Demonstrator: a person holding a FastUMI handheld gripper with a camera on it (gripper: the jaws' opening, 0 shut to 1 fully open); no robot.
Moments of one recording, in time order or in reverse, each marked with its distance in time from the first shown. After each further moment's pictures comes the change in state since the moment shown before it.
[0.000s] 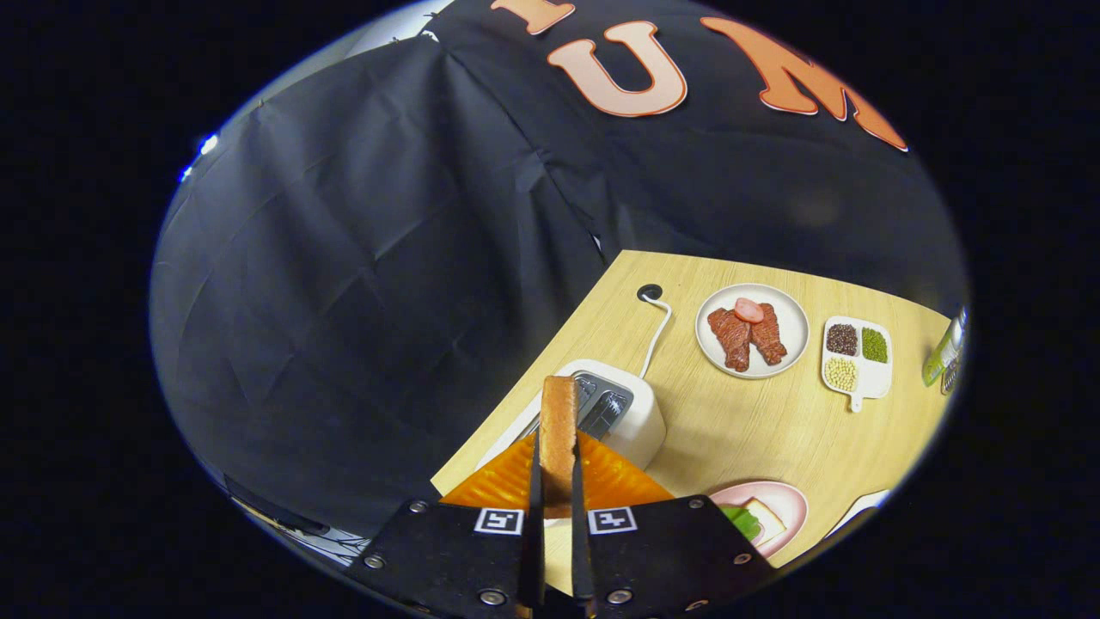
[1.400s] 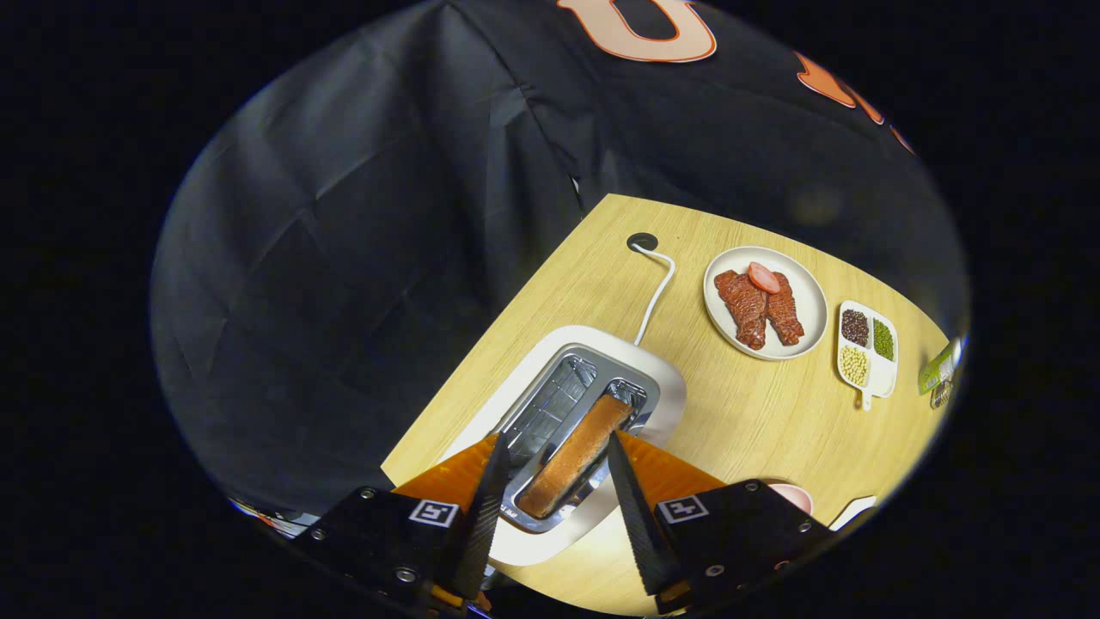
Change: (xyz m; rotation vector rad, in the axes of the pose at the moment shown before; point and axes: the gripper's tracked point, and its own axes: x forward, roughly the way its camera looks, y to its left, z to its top) arm 0.105 -0.005 -0.036 -0.073 0.233 -0.184
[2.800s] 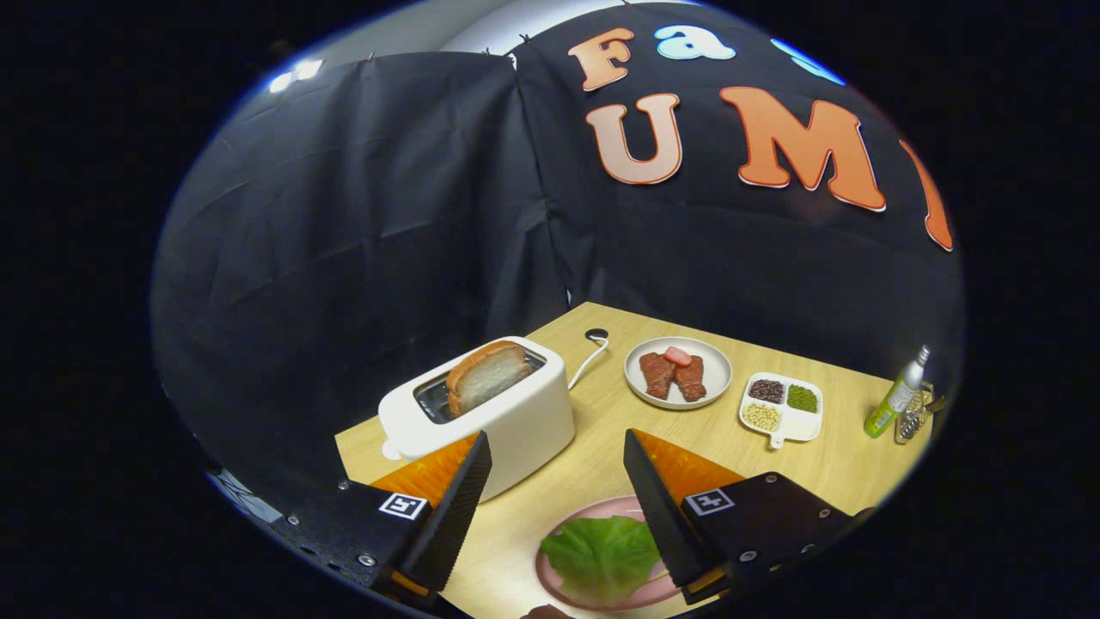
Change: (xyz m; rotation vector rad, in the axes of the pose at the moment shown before) arm -0.105 -0.076 -0.057 -0.177 -0.499 0.039
